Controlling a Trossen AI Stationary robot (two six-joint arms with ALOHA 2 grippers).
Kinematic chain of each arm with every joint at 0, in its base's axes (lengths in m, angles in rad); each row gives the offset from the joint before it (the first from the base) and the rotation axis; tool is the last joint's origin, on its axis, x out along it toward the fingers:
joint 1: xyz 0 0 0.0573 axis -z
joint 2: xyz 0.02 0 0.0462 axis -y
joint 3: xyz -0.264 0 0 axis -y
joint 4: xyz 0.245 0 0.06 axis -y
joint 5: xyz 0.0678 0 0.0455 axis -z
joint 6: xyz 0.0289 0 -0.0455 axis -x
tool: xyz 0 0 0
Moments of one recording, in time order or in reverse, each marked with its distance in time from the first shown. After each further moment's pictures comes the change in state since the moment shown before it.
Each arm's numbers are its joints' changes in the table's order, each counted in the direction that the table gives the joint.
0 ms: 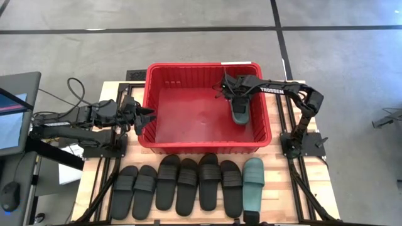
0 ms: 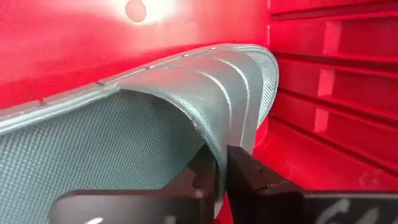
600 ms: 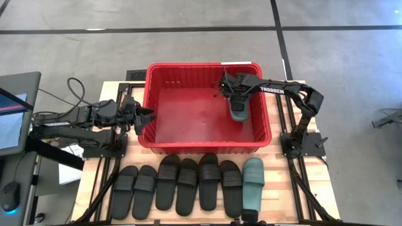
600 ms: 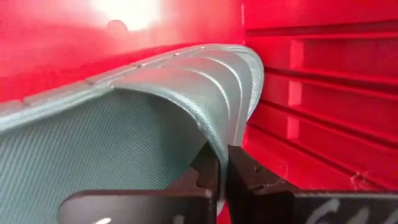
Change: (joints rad) left arm 0.000 0.000 0.000 0.000 0.000 0.000; right arm -0.005 0.000 0.029 0.021 0.039 0.011
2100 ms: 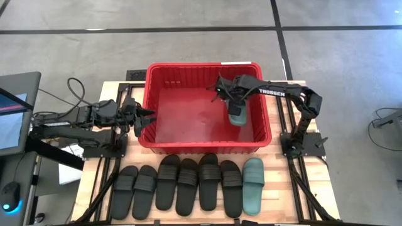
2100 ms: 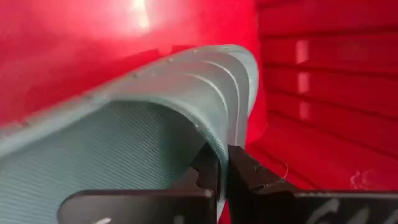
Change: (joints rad) left arm 0.000 0.000 0.000 0.000 0.040 -0.036; right arm -0.118 0.001 0.145 -0.250 -0.019 -0.246
